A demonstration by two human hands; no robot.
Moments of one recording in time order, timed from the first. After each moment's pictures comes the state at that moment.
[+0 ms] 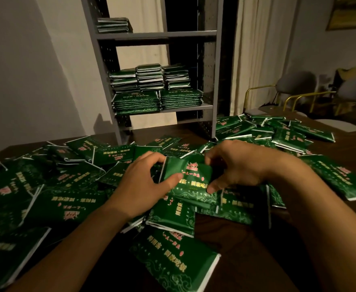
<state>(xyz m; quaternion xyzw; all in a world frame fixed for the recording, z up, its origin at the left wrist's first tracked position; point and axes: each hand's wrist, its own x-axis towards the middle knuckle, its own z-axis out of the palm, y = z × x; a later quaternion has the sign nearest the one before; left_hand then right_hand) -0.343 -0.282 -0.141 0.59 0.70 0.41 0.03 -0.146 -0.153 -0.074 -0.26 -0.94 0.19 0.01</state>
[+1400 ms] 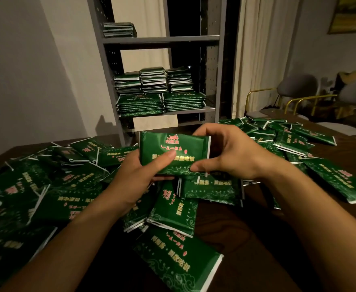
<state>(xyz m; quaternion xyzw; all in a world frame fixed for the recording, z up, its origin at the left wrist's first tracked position) -0.329 -0.293 -0.111 0.45 0.55 0.63 0.31 -0.159 -0.156 -0.080 -0.14 -0.85 0.45 0.25</state>
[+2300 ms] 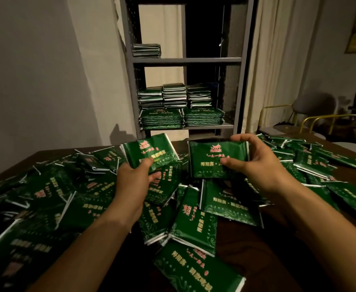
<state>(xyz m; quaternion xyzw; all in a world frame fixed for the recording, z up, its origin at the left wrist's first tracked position) -0.364 -0.292 -0.112 0.23 0.60 0.74 0.21 -0.169 -0.143 -0.092 -0.27 -0.68 0.56 0.38</state>
